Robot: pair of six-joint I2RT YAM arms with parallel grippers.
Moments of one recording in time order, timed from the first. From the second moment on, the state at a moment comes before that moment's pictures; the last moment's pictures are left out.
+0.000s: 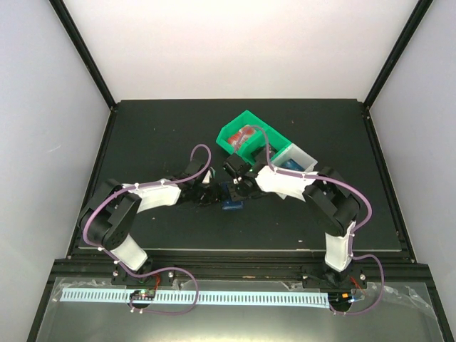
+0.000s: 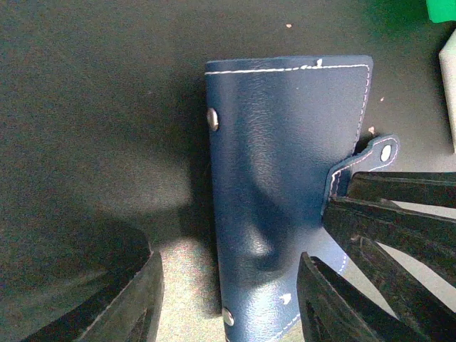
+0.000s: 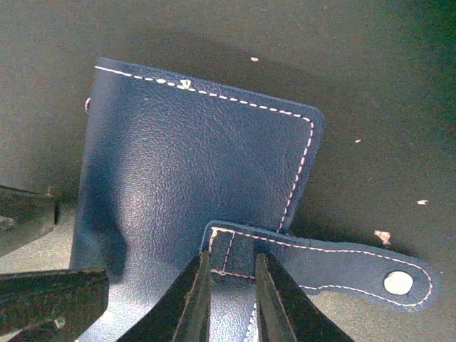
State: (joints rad) left arm -0.57 1.61 0.74 -0.14 0.34 -0.79; right arm 0.84 1.90 1.25 -0.58 0.03 0.47
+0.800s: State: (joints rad) left arm -0.55 1.70 0.76 0.02 0.47 -0.79; right arm 0.64 1.86 1.04 -0.26 -0.40 0.45
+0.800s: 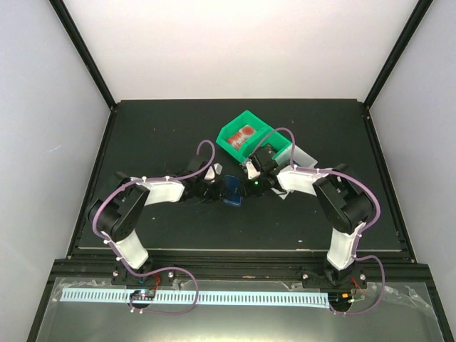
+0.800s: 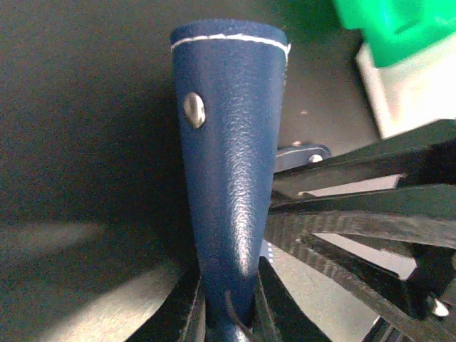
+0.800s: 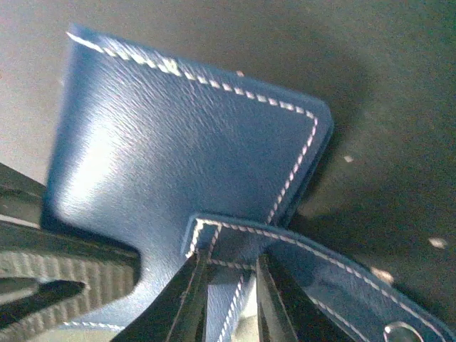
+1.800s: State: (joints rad) left arm -0.57 1.07 0.78 -0.08 0.75 -0.27; right arm 0.55 1.18 0.98 -0.24 -0.72 0.05
